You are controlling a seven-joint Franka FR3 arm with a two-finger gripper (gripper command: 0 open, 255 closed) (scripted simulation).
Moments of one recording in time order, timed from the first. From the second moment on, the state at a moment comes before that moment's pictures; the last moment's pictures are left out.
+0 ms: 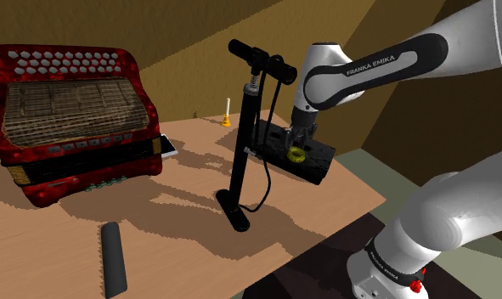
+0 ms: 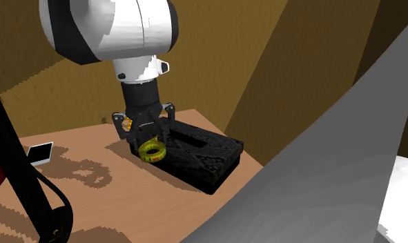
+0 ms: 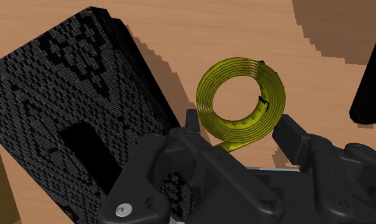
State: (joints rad) arm -0.06 -0.36 0.10 -2.59 0.00 2.20 0.14
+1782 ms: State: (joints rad) arm -0.19 0.09 -0.05 -2.16 -0.04 2.22 -0.10
